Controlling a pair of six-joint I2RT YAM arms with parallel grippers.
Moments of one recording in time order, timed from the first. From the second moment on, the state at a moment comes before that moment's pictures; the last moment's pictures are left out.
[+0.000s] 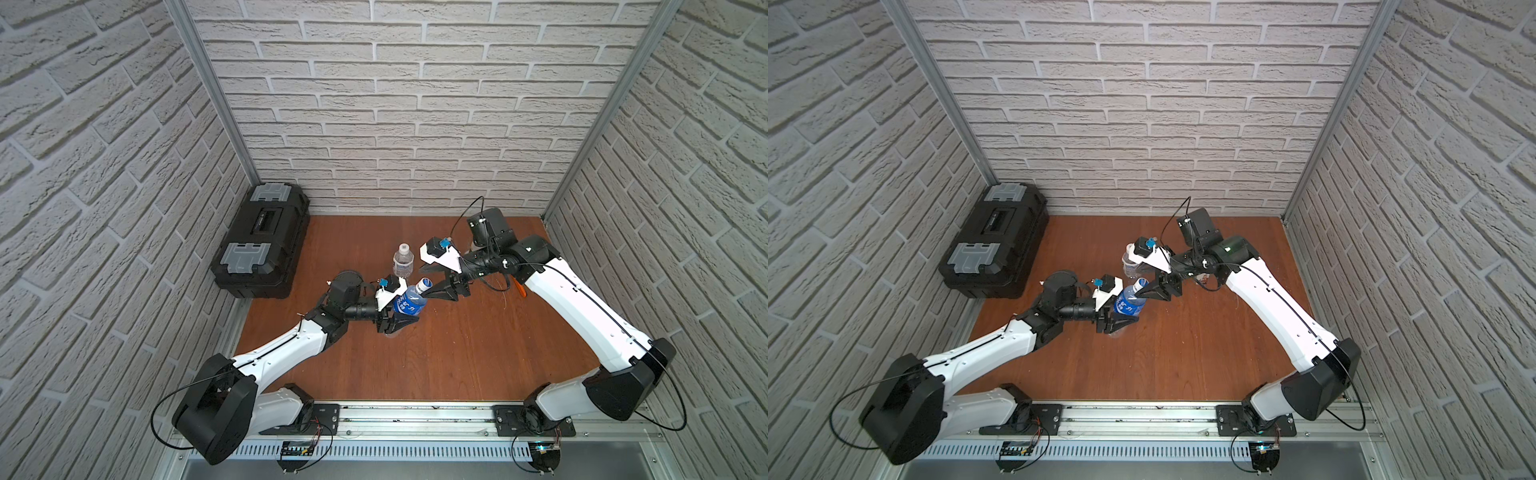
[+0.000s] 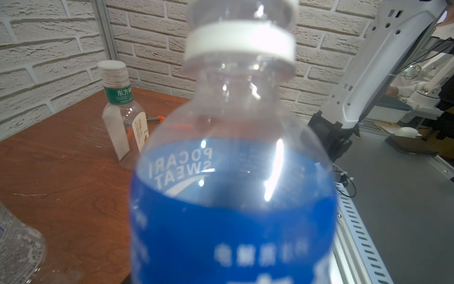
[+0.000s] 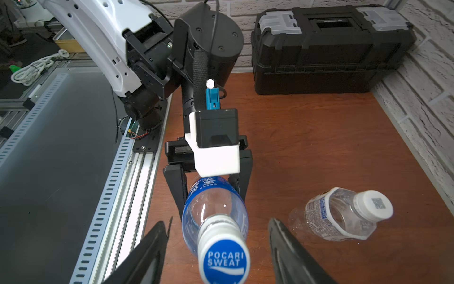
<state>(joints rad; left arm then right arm) -0.59 1.21 0.61 0.25 0.86 0.17 0.50 1.47 1.59 -1.04 -0.80 -0.72</state>
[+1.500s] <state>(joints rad) -0.74 1.13 0.50 0.24 0.35 0.18 0.51 1.44 1.36 -0.79 -0.64 -0.28</state>
